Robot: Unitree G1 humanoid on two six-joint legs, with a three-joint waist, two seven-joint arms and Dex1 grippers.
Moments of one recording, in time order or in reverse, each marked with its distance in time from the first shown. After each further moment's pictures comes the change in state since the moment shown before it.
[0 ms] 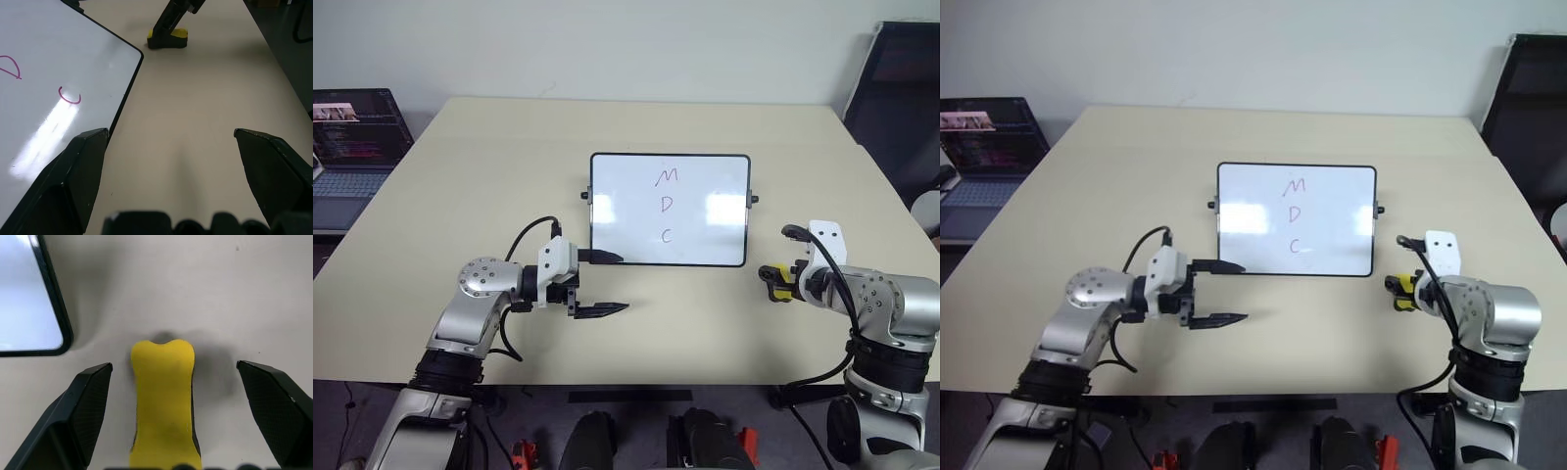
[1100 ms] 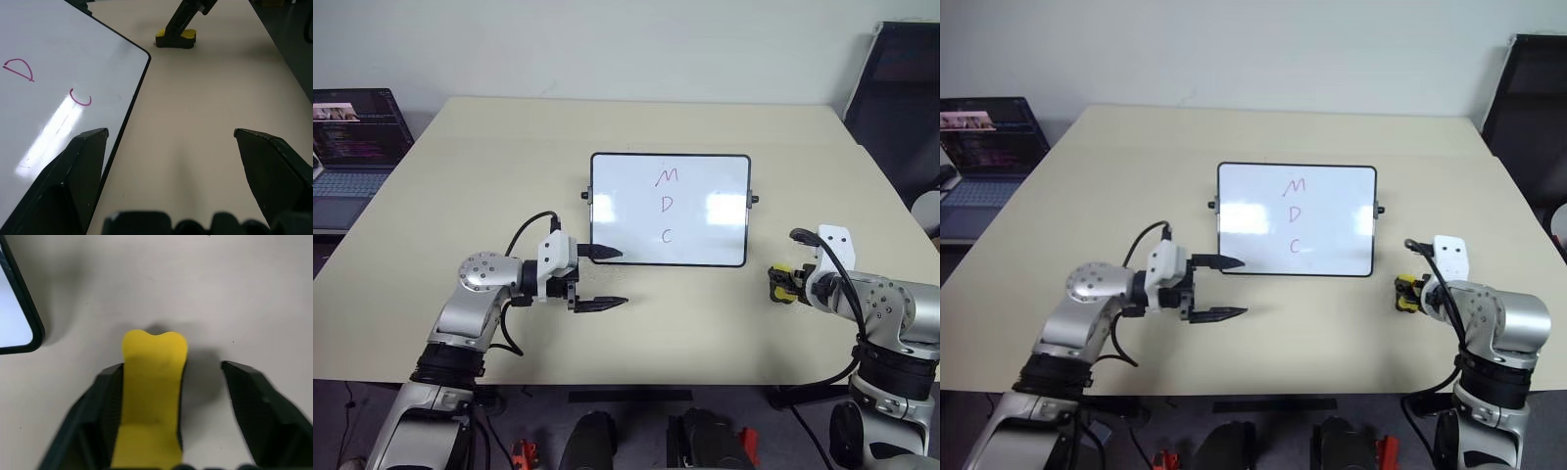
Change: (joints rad) left arm -0.040 -0.003 0.000 0.040 0.002 -0.013 -0.001; right arm 0.041 -0.005 -0.045 -0.008 0.052 0.000 -0.075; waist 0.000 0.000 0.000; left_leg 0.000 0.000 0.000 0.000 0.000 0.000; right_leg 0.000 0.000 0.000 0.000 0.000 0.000
